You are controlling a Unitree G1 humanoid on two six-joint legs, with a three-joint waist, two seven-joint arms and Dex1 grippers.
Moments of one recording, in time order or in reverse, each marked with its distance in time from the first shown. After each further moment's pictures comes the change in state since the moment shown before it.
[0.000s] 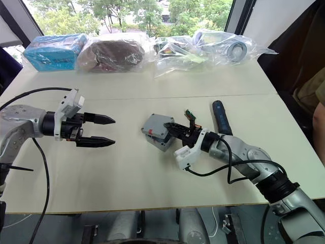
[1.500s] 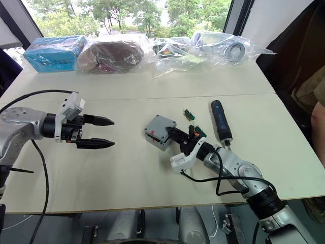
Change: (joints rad) left arm 0.024 0.000 -0.001 0.002 0.023 -0.012 0.007; right arm 0.149 0.135 -0.054 -0.044 -0.245 0.085 -0.060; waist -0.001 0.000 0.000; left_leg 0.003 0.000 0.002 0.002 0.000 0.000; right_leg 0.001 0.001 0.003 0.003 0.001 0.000
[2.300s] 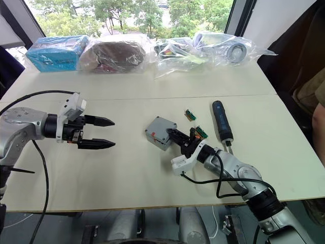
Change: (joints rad) left arm -0.006 -0.015 -0.024 0.000 0.012 -0.004 0.018; right arm 0.020 0.006 0.005 0.049 -0.016 -0.019 -0.069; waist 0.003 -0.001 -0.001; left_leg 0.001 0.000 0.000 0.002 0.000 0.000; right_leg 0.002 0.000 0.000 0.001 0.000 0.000
